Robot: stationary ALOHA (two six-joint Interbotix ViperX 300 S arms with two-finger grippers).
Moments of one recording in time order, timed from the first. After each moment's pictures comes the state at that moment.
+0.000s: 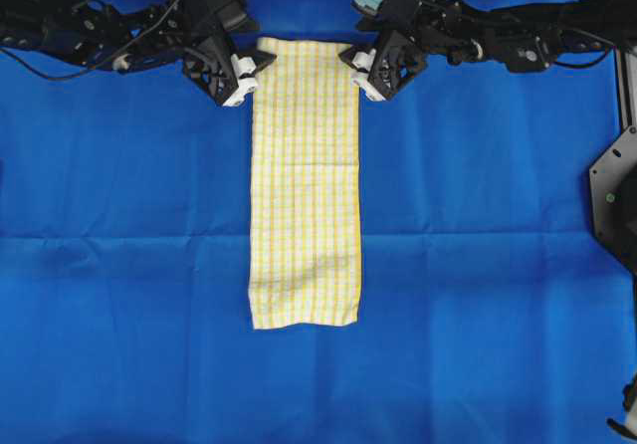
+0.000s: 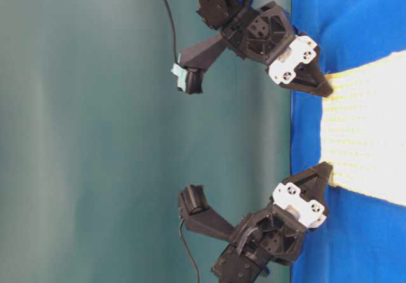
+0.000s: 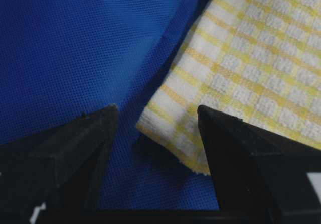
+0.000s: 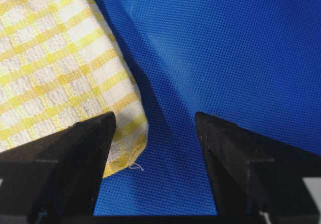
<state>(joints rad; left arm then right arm) 0.46 0.29 0.68 -0.05 -0.32 0.03 -0.49 0.23 0.66 0.39 -0.12 -0.19</state>
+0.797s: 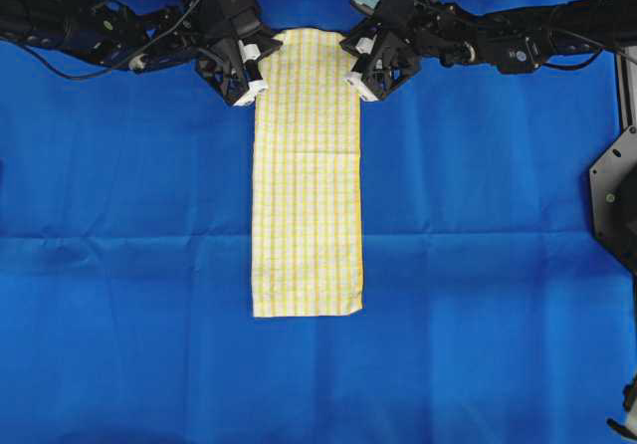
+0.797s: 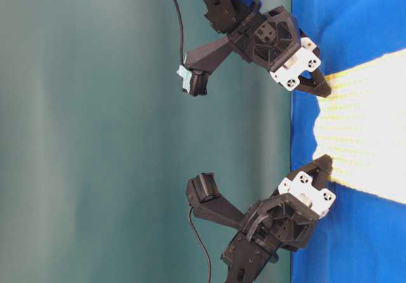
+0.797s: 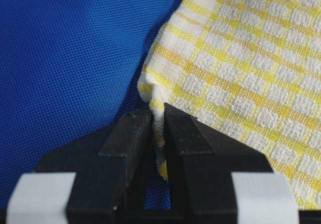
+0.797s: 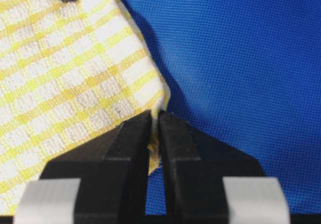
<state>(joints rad) 0.46 0.35 0.64 -0.04 -0.34 0.10 -0.49 0.25 0.65 0.44 -0.14 -0.19</state>
